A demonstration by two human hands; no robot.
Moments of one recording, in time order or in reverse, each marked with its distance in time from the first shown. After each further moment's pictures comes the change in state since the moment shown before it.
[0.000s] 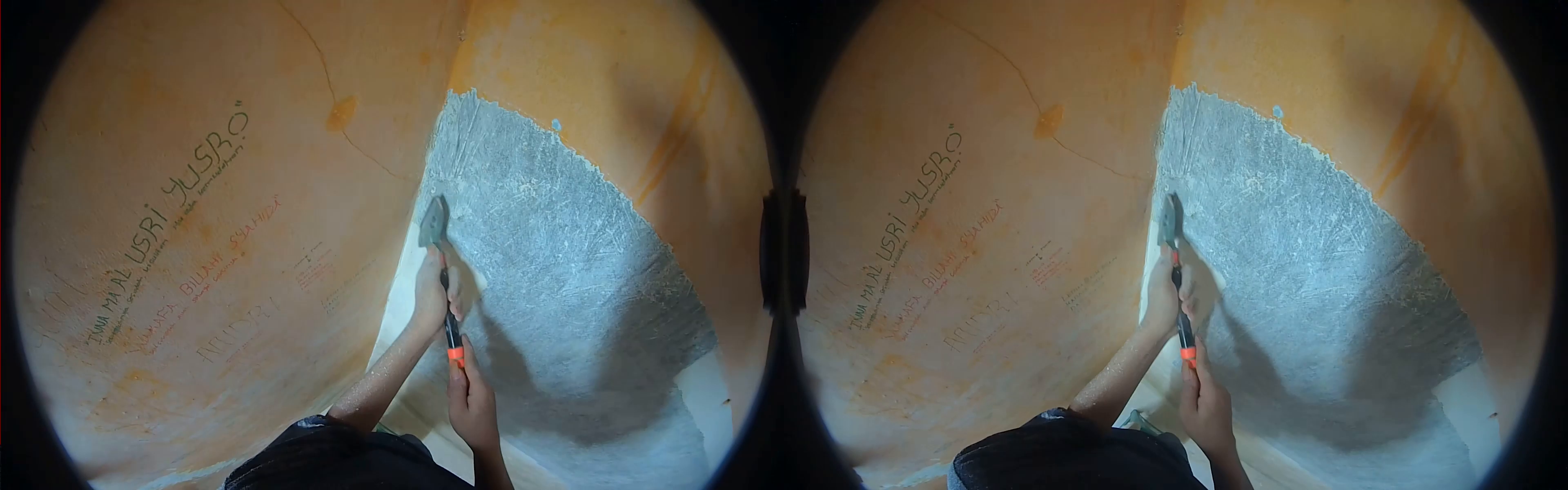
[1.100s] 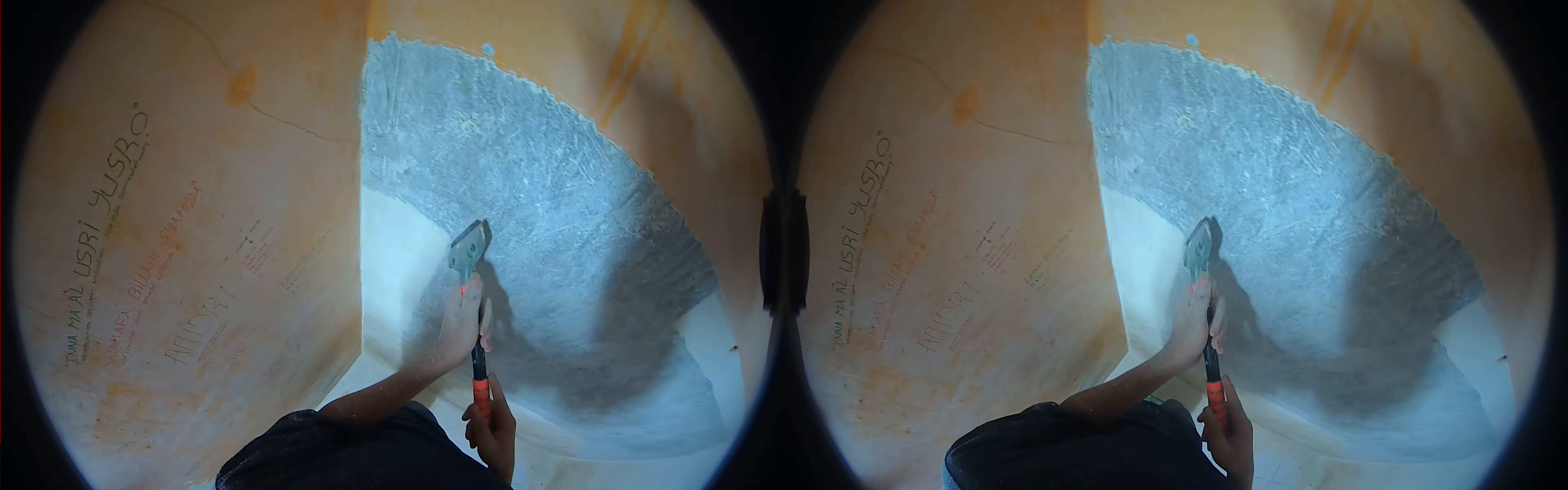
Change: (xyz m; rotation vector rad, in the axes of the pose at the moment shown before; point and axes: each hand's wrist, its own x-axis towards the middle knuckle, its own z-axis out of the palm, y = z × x) left_hand -0.071 -0.080 0.042 0.163 -0.170 -0.203; right_hand -0.113 0.038 -0.037 0.416 0.138 0.427
